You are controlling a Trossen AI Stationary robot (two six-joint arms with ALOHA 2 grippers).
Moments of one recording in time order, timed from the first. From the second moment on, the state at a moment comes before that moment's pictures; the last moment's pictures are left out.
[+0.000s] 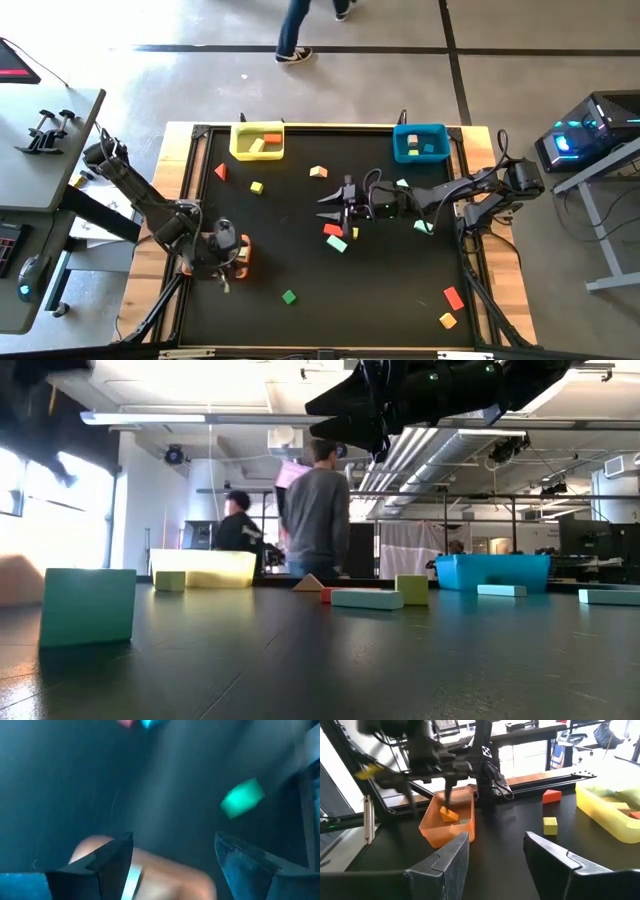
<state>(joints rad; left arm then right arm) -0.77 1.06 0.66 -0.61 -0.52 -0.93 0.06 1.57 0.82 0.57 0.07 0.17</state>
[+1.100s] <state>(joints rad) -0.18 1.36 0.36 0.95 -0.09 -0.07 0.44 1.17 0.64 -0.17 0.55 0.54</state>
